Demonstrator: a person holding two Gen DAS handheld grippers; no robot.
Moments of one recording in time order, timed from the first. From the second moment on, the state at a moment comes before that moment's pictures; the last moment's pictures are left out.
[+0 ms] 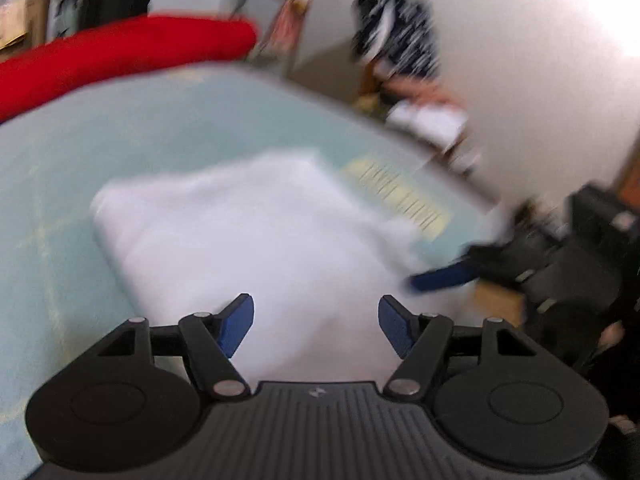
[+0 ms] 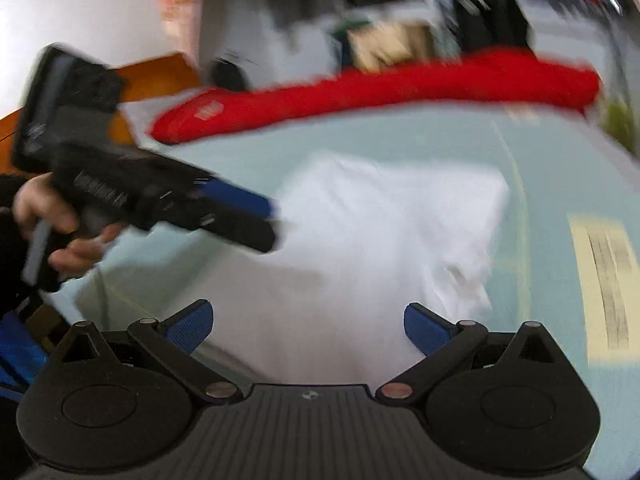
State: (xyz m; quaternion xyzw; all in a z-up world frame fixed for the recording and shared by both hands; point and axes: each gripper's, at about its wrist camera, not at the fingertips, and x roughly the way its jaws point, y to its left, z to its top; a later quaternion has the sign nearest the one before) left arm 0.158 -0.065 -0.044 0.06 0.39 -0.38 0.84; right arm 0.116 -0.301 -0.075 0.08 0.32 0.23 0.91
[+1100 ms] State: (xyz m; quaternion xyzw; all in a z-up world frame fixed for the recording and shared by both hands) left arm 0.290 -0.063 -0.075 -0.02 0.40 -0.31 0.86; right arm 0.220 -0.306 -0.063 0.07 0.30 0.23 0.92
